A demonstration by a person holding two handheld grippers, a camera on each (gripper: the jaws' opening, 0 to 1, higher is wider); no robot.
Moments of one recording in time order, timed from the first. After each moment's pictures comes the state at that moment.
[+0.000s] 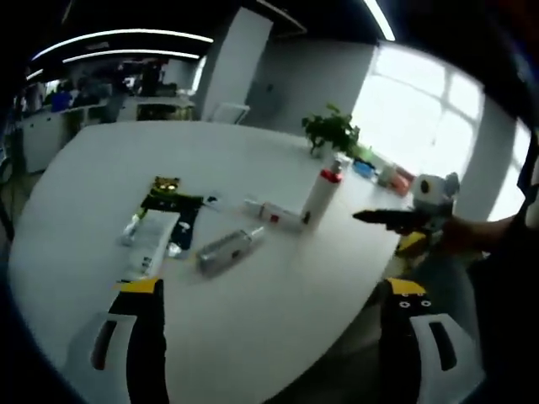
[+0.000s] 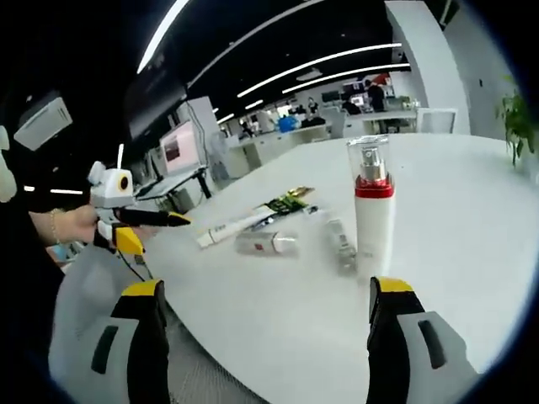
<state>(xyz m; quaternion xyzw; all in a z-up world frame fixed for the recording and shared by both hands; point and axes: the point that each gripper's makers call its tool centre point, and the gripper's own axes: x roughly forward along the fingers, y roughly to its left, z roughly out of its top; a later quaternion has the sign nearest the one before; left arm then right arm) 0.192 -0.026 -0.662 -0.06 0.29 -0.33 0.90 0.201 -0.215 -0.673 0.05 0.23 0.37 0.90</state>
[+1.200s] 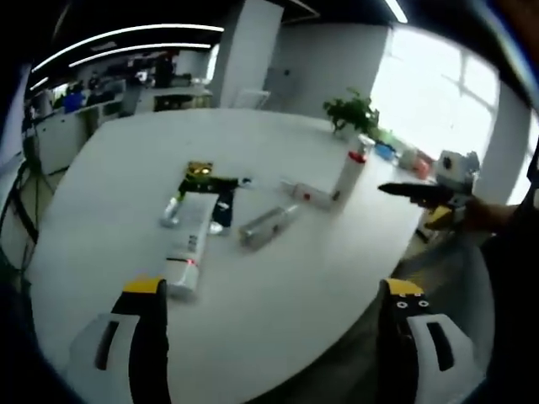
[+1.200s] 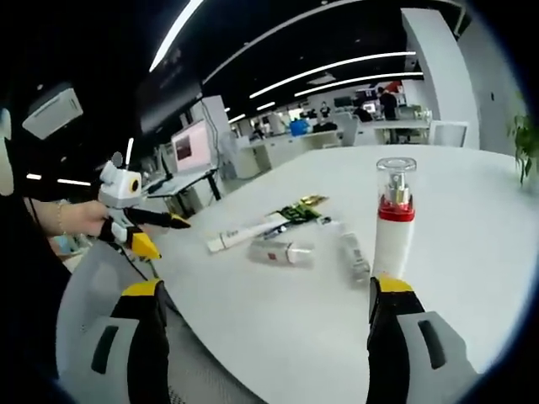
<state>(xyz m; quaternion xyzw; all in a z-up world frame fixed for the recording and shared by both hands) 0.197 0.021 -0.676 -0.02 0.34 -0.29 0.90 0.200 -0.199 -0.657 0.04 0.22 0.39 0.90</state>
